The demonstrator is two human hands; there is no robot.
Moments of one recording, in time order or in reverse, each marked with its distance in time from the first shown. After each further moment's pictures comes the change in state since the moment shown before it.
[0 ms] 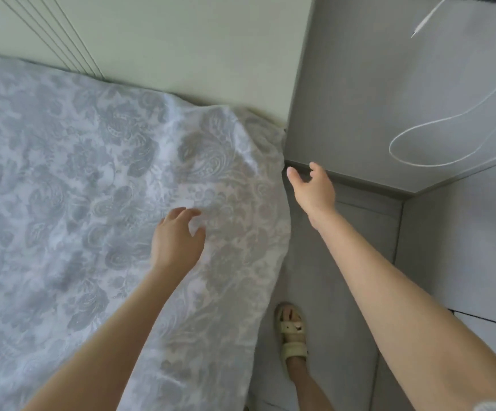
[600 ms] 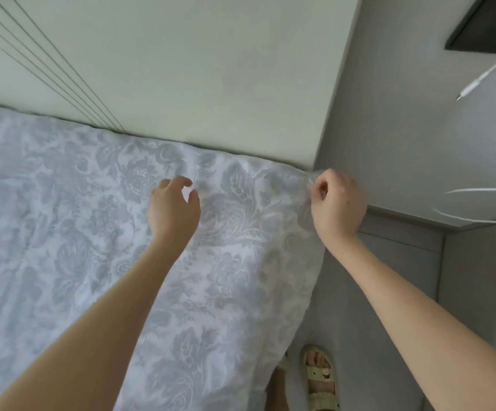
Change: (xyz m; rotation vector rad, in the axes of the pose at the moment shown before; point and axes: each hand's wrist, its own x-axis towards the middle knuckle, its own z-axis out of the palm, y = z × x) left_hand 0.138 0.043 -0.064 -0.014 0.320 -0.027; right_hand 0.060 -0.056 -0.001 -0.223 0.474 -0.542
